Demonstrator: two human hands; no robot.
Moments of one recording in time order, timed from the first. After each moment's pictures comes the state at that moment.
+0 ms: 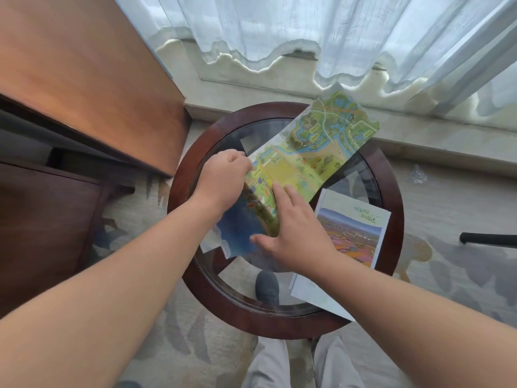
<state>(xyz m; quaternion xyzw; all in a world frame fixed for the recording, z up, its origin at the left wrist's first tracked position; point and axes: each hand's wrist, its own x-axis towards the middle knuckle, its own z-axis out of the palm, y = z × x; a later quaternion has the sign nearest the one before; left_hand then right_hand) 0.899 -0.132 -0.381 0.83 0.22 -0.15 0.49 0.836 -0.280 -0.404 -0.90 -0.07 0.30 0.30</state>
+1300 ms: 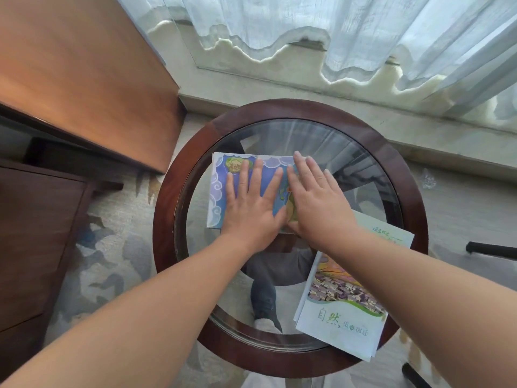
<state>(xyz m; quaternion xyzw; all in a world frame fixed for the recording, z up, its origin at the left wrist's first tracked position) 0.883 -0.153 -0.515 0.98 -0.05 -0.18 0.05 0.909 -0.298 -0.475 -0.96 -0.20 0.21 0.06</state>
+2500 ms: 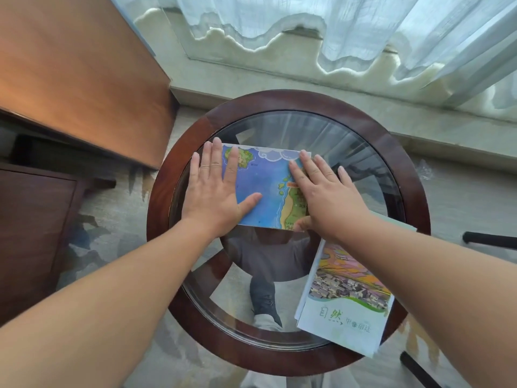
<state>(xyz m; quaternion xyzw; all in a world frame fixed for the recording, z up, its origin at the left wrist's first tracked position) 0.902 -0.090 -0.518 0.99 -0.05 -0.15 -0.02 0.922 -0.314 -0.483 -0.94 -0.18 0.30 0.03</state>
